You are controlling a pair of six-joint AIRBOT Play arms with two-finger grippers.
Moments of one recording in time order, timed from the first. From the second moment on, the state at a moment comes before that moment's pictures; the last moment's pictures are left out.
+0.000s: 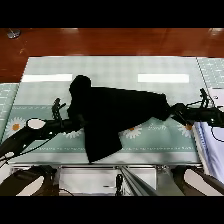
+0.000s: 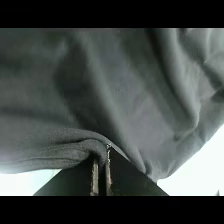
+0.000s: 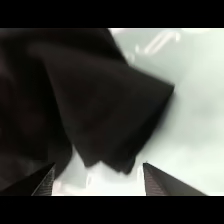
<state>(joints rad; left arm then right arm) -0.22 -1.03 0.33 0.37 -0.63 -1.22 -0.41 -1.14 0.60 -0.79 1.02 1.25</state>
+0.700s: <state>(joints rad) -0.07 -0.98 0.59 0.36 -0.75 -1.21 -0.30 -1.36 1.16 -0.74 1.13 1.24</state>
